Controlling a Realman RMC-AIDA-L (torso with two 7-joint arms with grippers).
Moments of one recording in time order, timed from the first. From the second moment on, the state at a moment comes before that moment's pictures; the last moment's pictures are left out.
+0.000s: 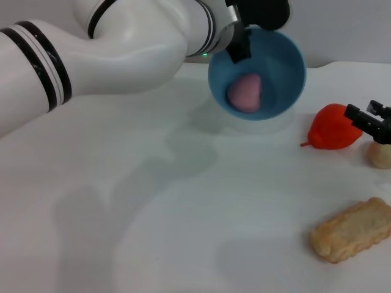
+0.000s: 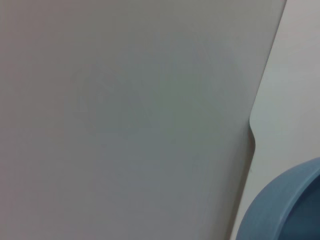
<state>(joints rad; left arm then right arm) -0.92 -2.08 1.92 0.91 2.89 0.54 -2.71 0.34 2.08 -0.94 -0.55 -1.42 -1.05 1.35</state>
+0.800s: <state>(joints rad) -0.86 -2.08 1.96 0.92 2.89 0.21 -2.42 0.35 2.07 -0.90 -0.54 -1.41 -1.04 1.35</state>
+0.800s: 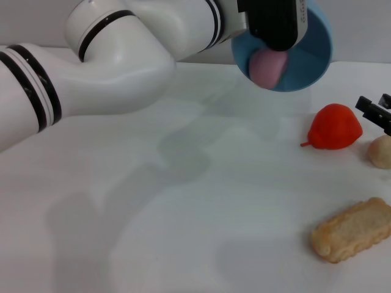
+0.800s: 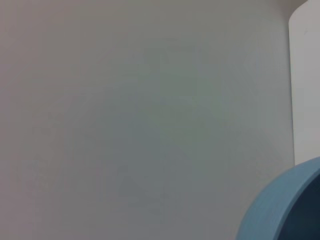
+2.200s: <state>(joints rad) -0.85 -2.07 1.64 0.88 2.67 0.45 -2.84 0.58 2.06 -0.90 -0.51 -1.82 -1.09 1.86</state>
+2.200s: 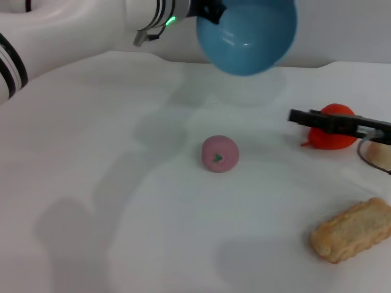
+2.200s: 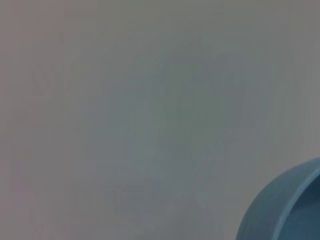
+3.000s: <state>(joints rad) -0.83 -2.07 1.64 0.86 2.64 0.45 -2.87 0.83 2.09 -1.03 -0.31 -2.01 -0.89 2.02</state>
